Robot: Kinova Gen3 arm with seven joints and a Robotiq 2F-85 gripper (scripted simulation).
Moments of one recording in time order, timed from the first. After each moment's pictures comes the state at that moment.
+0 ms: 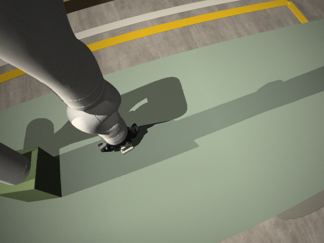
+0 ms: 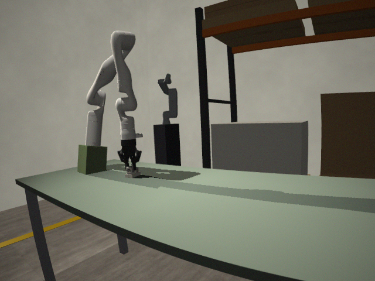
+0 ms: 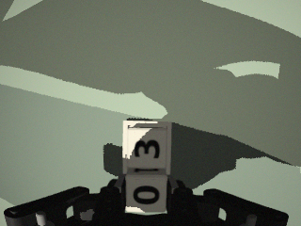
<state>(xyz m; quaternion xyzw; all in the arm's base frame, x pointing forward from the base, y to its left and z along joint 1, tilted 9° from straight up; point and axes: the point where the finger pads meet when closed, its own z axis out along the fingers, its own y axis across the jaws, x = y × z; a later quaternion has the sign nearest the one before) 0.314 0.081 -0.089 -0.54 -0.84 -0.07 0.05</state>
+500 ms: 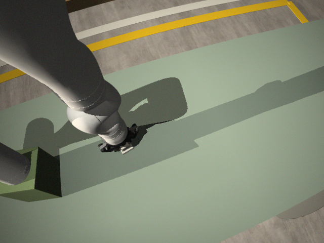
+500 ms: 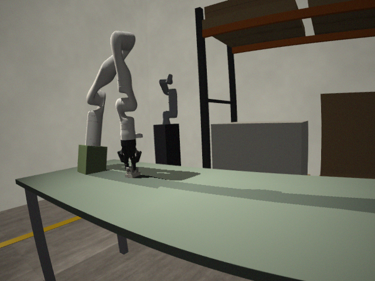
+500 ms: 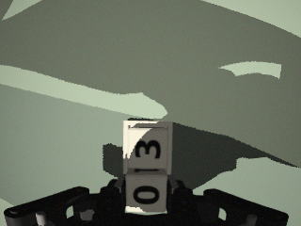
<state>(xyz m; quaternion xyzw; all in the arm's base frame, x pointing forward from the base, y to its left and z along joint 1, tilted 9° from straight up) 0.313 0.081 -0.091 -0.54 -0.84 -0.07 0.05</state>
